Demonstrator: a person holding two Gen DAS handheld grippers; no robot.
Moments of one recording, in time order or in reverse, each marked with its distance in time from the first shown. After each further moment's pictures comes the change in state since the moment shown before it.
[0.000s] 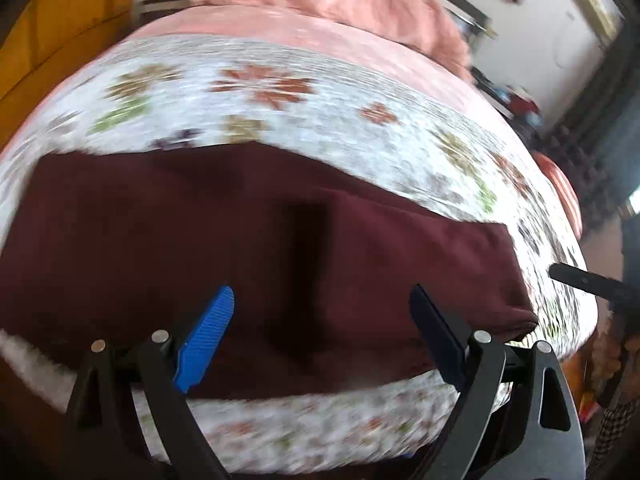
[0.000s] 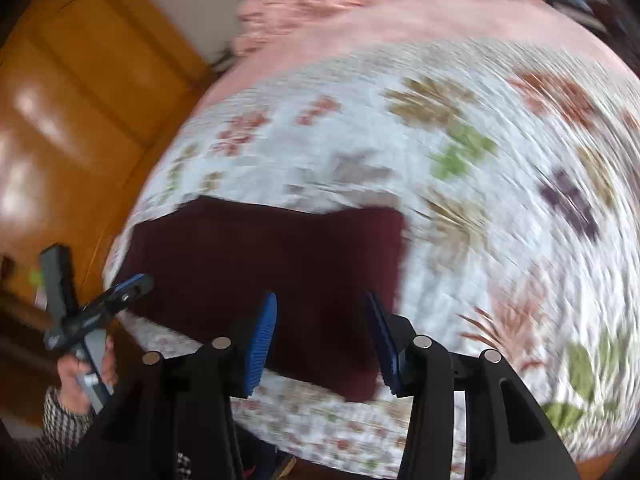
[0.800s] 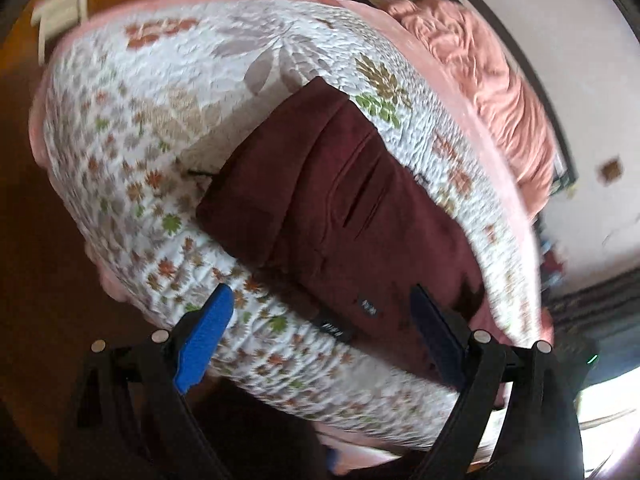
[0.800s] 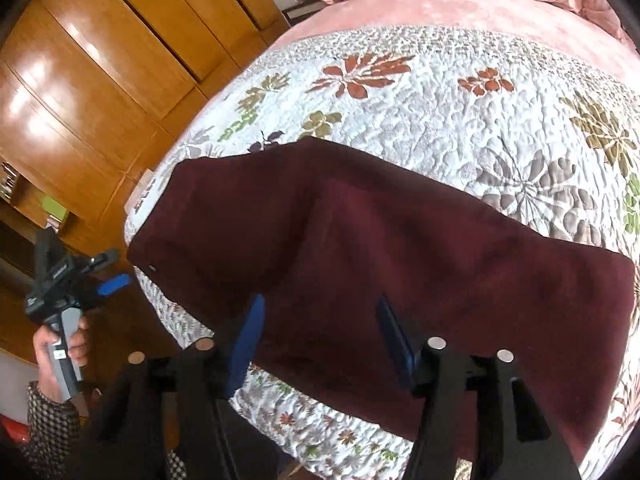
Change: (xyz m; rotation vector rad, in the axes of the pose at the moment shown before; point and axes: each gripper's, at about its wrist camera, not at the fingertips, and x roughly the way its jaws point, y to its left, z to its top) left arm -0.080 0.228 -0.052 -0.639 -0.060 -0.056; right arm 0.117 0.130 0.000 -0.183 0.136 0.074
